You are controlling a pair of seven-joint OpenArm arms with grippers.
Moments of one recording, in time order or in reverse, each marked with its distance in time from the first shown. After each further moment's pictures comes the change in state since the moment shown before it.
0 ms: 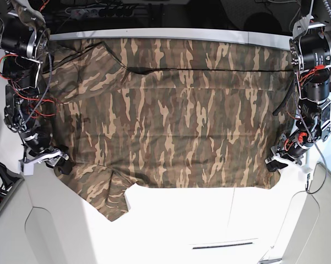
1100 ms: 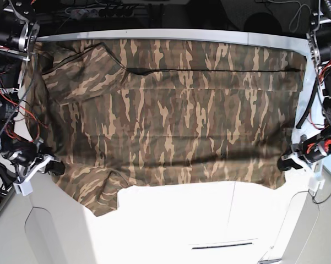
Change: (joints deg) left arm 3.9 -9.0 0.4 16.8 -15.8 -5.8 22.2; right arm -2.9 5.6 -1.5 29.4 14.6 -1.2 -39.2
